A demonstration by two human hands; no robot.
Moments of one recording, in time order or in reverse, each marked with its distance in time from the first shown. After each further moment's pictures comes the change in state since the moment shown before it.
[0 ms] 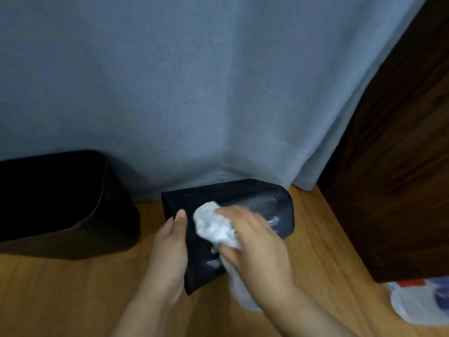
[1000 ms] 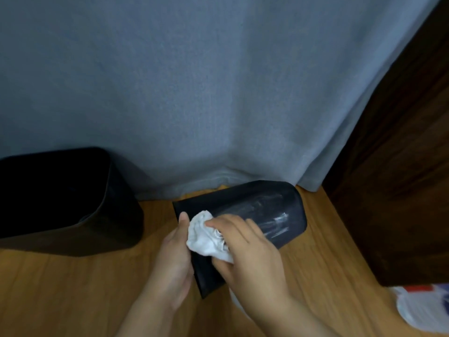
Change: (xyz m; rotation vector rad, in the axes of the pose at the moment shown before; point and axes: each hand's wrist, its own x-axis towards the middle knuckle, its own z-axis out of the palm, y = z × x) left_hand -0.003 -0.010 -0.004 -0.229 -0.167 -0.114; right_hand -0.002 -0.011 0.012 -0.058 0.077 -0.124
